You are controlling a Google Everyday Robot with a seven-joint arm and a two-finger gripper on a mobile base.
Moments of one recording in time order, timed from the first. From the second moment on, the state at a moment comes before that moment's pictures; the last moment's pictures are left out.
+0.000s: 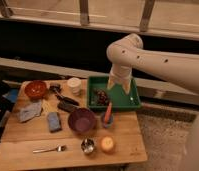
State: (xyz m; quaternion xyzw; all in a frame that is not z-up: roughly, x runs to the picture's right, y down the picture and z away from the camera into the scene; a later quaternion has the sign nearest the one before) arm 0.104 -0.019 0.719 -0.15 0.20 0.78 0.58
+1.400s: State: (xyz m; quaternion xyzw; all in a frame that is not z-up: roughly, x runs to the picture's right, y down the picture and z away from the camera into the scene) arm -0.061 -0.039 0.769 -0.28 0.07 0.73 0.62
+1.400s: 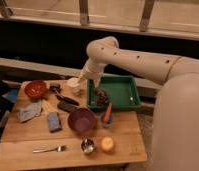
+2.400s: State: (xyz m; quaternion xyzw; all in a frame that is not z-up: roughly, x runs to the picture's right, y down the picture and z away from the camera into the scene) arm -0.134 -0.023 0.787 -0.29 0.06 0.70 0.65
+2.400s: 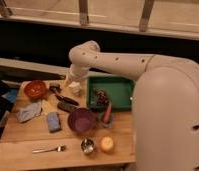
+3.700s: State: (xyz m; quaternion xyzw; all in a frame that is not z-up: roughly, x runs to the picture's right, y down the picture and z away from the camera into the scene) arm -0.185 -0.022 0.851 -0.32 0.08 0.63 0.70
